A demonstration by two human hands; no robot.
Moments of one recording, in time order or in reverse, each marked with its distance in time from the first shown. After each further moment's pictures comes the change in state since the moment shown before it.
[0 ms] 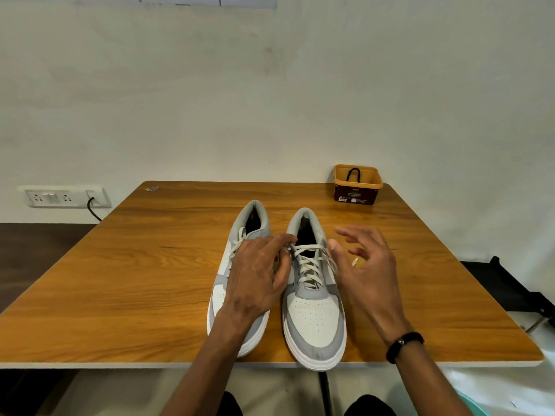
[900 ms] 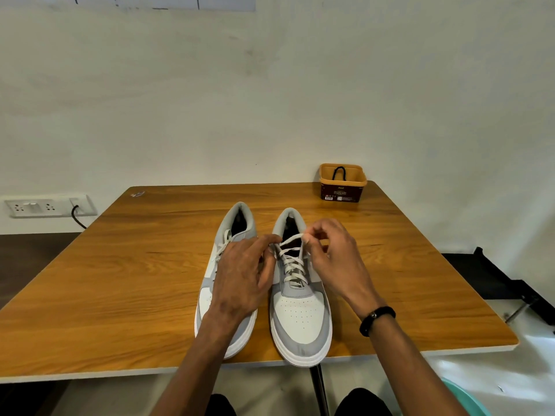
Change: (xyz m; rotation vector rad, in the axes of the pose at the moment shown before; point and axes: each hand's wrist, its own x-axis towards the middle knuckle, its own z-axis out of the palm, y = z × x) left_hand -0.001 -0.001 0.001 0.005 -0.002 -0.008; right_hand 0.020 -0.014 0.008 -0.063 -0.189 -0.010
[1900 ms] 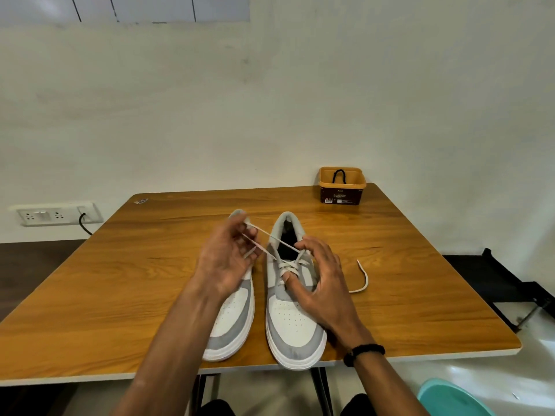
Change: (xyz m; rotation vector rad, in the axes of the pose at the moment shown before) left_hand 0.047 0.026 -0.039 -1.386 -0.031 -0.956; right_hand -0.037 0.029 0.029 0.105 -0.043 -0.026
